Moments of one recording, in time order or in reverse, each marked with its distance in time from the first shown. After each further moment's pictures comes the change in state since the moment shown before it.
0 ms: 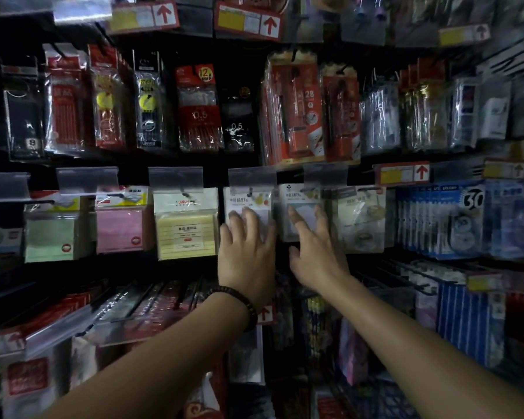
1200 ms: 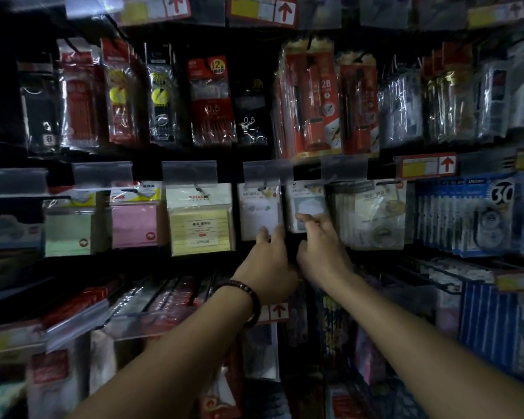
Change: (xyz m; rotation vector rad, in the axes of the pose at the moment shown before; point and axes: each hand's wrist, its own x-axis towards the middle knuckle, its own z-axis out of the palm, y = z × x) left_hand 0.003 -0.009 0.002 -0.762 -0.350 -0.040; right_hand 0.016 -0.004 0.026 0.184 0.033 -0.013
